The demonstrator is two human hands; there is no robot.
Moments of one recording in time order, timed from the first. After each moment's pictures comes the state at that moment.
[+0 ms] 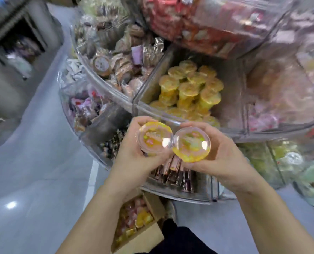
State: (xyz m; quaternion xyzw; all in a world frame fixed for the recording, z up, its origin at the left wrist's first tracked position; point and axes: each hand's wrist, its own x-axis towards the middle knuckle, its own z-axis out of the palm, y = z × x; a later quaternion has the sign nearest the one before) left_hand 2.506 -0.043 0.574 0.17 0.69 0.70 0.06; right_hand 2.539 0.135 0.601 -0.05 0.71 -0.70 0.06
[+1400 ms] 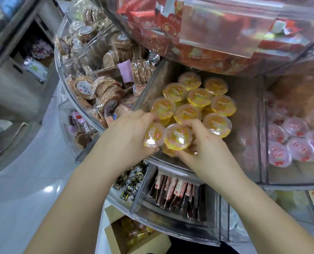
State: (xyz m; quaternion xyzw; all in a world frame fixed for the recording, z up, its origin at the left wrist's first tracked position) left_hand 2.374 -0.002 0.609 0.25 0.96 0.13 0.06; right_hand 2.428 0.173 0.576 -0.01 0.93 -0.37 0.02
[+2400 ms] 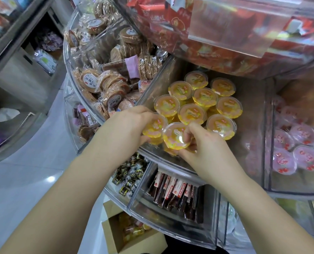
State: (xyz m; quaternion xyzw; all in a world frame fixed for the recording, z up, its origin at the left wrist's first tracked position) left_hand 2.368 -0.007 0.602 0.24 0.96 0.11 0.05; right_hand 2.421 0.176 0.579 -0.04 0.93 -0.36 0.04
